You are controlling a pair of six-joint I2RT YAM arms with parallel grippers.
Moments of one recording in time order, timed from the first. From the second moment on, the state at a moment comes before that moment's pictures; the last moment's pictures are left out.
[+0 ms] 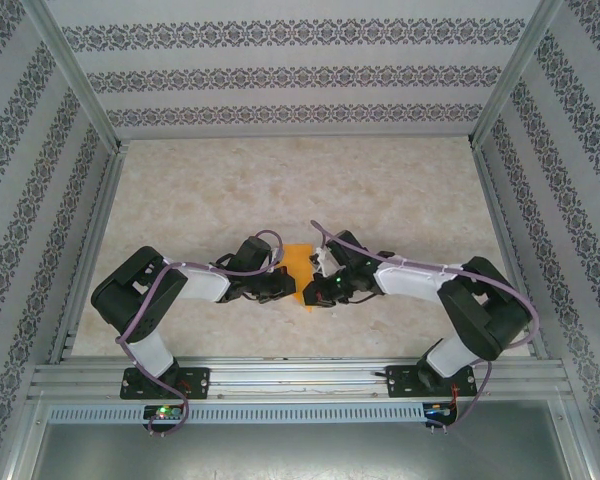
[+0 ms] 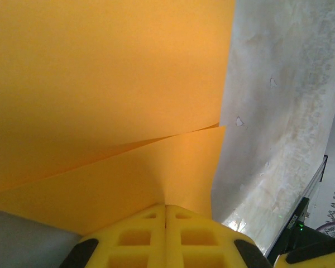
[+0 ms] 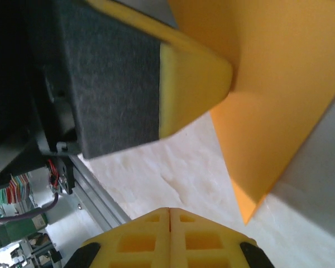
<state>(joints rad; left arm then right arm) -0.63 1.71 0.63 0.23 0.50 -0.93 0.68 1.57 0.72 -0.22 -0.69 0.68</state>
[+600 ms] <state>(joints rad) -0.63 1.71 0.63 0.23 0.50 -0.93 0.69 1.69 0.72 -0.18 -0.64 0.68</state>
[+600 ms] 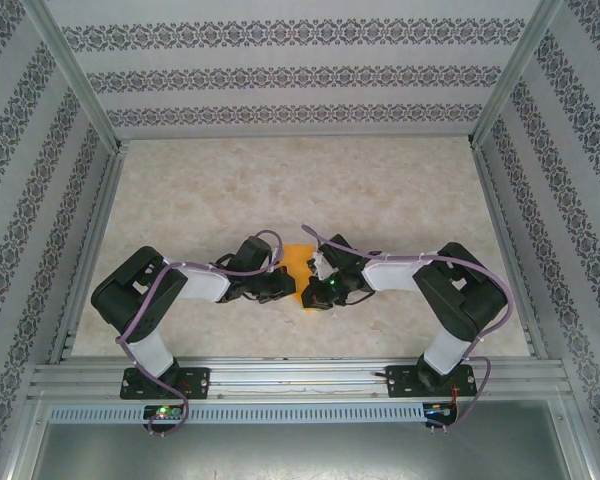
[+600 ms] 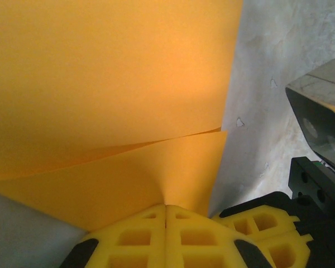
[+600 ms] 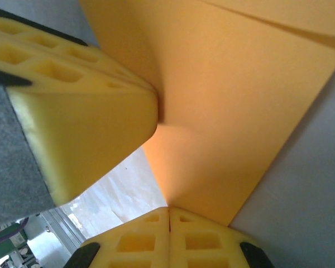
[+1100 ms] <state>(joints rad) -0.65 1.75 0.64 0.29 0.49 -1.03 0.56 1.44 0.64 -0.33 -0.66 0.56</state>
